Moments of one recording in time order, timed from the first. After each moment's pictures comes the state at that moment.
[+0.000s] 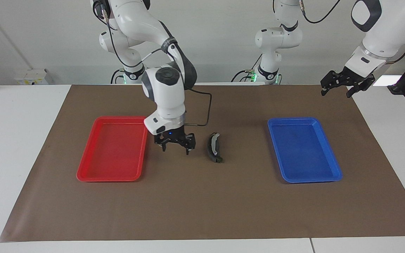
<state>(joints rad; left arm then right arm) -0.01 -0.05 0.02 -1.65 -0.01 1.53 0.18 0.42 0.32 -0.07 -1.65 -0.07 2.11 0.61</state>
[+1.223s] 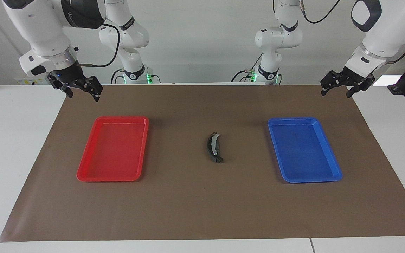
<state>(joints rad) -0.01 -0.05 0.02 -1.65 -0.01 1.53 0.18 -0.03 -0.03 0.02 -1.65 -0.04 1.56 0.15</state>
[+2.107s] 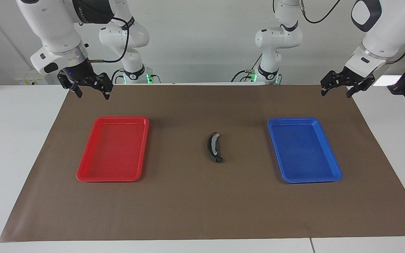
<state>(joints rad) -0.01 -0.05 0.02 -1.65 -0.01 1.53 0.18 0.02 -0.03 0.01 -1.59 -0.02 1.52 0.13</state>
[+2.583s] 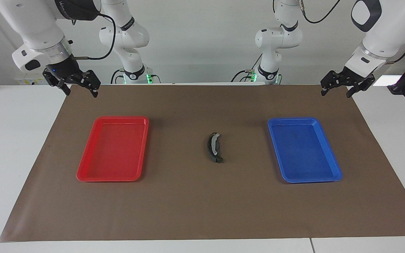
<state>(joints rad) -0.01 -0.05 0.02 -1.65 -0.01 1.53 0.18 -0.02 0.00 -0.01 -1.55 -0.01 1.49 0.09</state>
